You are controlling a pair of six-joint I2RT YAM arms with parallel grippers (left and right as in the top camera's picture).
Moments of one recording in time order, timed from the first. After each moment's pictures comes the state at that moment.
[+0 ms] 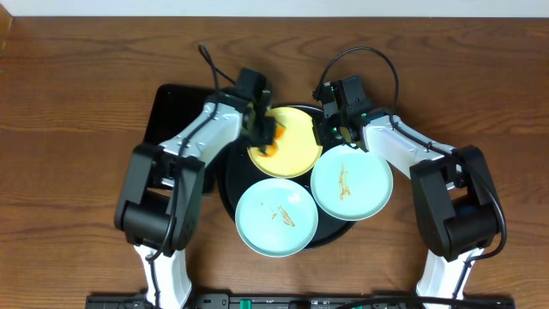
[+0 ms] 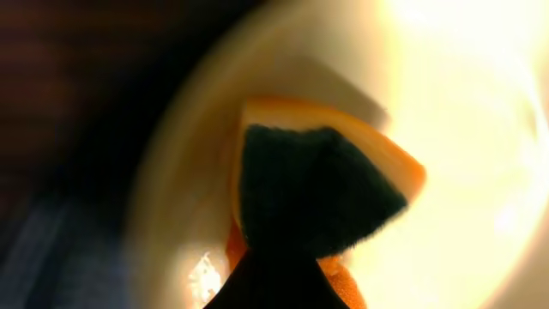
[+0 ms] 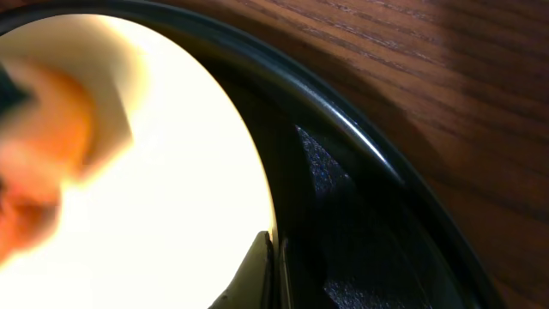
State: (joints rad) left arm -0.33 2.00 1.35 -0.63 0.18 -0.23; right arm 0.38 2.00 1.23 -0.26 -0.22 0.09
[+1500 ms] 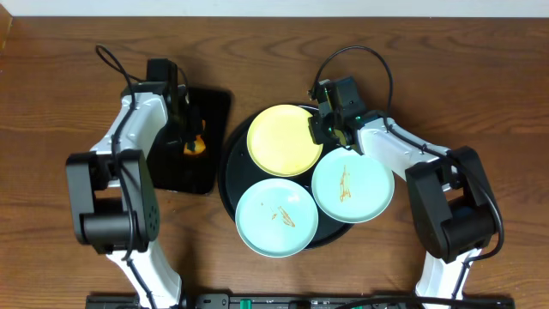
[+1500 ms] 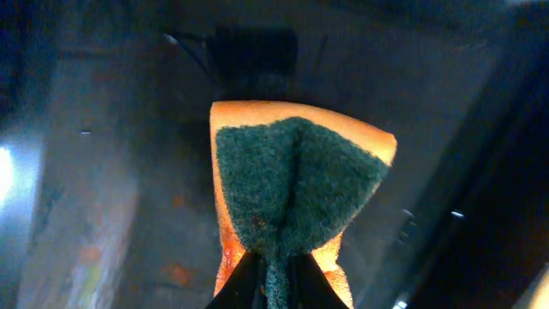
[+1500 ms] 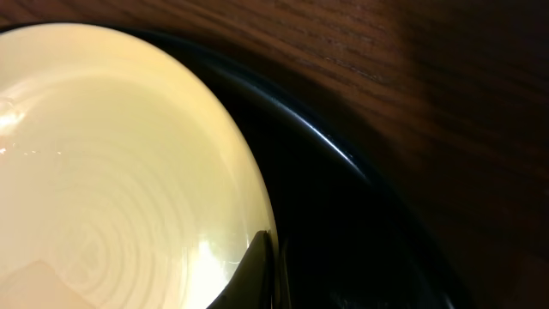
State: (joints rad) left arm 0.04 1.97 1.35 -0.80 0.10 -0.19; right arm 0.41 2.00 1.22 -0.21 -0.12 0.08
